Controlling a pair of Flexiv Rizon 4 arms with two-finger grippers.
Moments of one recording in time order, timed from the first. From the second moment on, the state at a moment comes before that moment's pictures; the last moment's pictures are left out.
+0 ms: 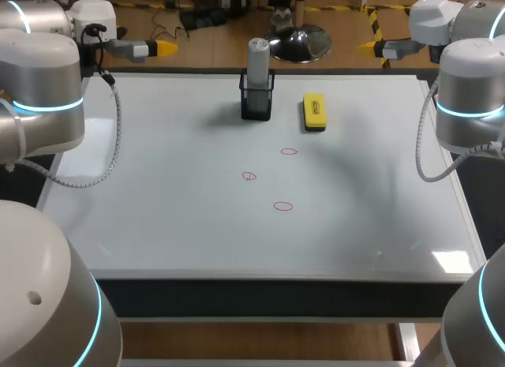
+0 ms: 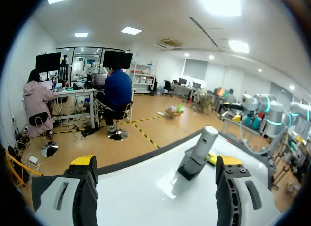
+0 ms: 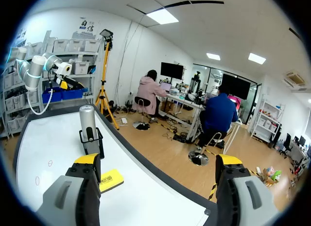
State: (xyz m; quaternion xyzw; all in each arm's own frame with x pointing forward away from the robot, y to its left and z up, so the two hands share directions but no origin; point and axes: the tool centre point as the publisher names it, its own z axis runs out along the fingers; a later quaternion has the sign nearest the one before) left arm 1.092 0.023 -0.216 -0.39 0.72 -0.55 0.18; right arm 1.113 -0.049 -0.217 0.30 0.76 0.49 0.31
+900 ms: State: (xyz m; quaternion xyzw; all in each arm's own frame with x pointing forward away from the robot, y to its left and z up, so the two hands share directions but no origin) left arm 1.087 -0.010 -0.208 -0.30 0.75 -0.56 0.17; right arm 1.113 -0.049 -0.217 0.30 0.76 0.49 0.31
